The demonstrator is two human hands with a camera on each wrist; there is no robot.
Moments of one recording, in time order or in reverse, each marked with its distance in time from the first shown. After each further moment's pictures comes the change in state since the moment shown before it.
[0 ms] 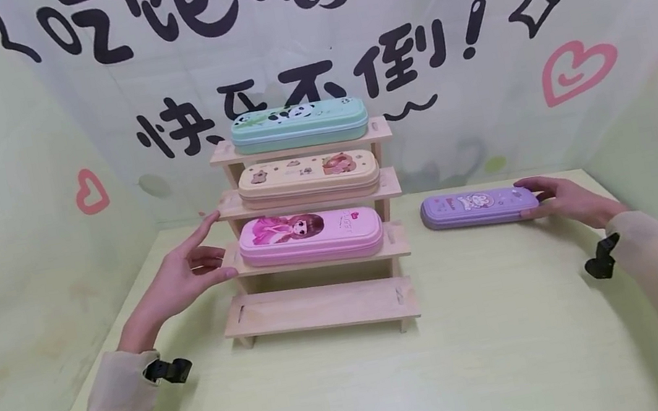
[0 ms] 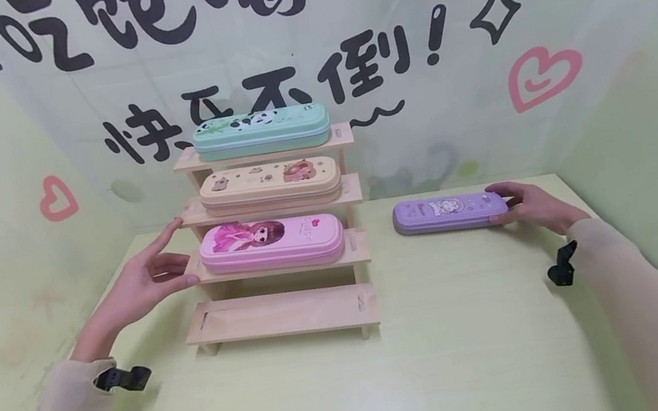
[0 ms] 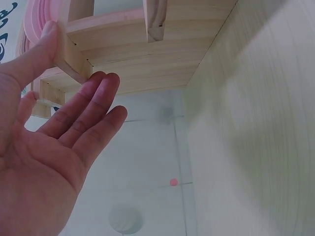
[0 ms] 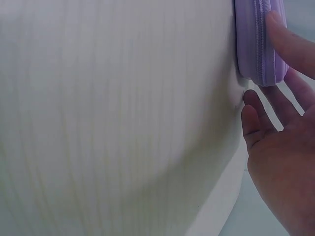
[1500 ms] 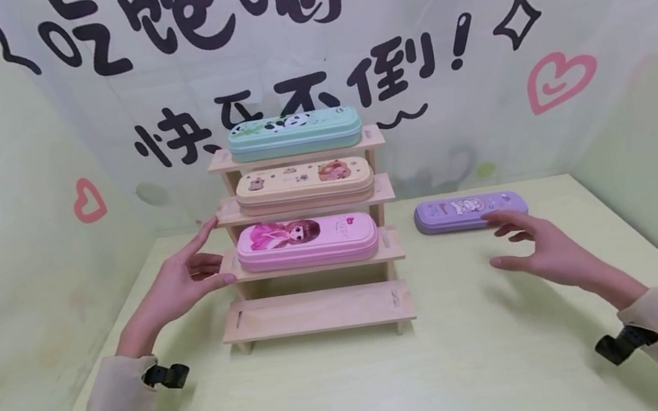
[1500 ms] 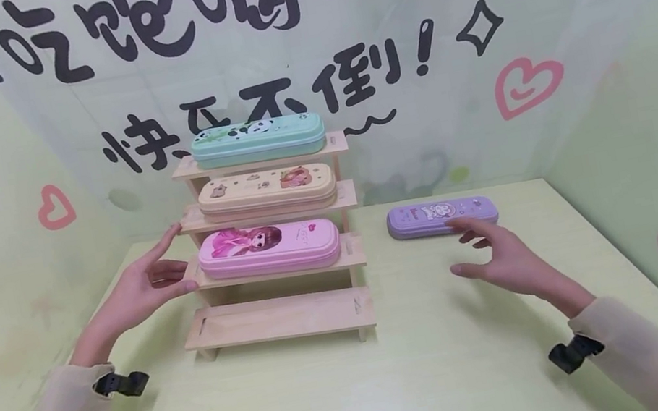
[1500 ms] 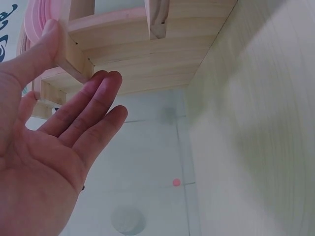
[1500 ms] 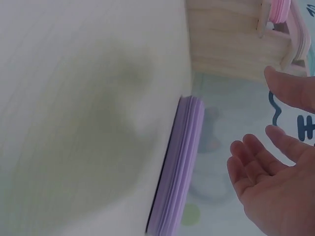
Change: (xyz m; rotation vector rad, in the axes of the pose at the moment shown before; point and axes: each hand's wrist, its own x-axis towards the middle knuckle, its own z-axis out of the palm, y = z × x) left_hand 0.001 -0.004 0.000 0.056 -0.013 0.025; right_hand -0.107 -0.112 0.094 -0.084 0.274 -0.420
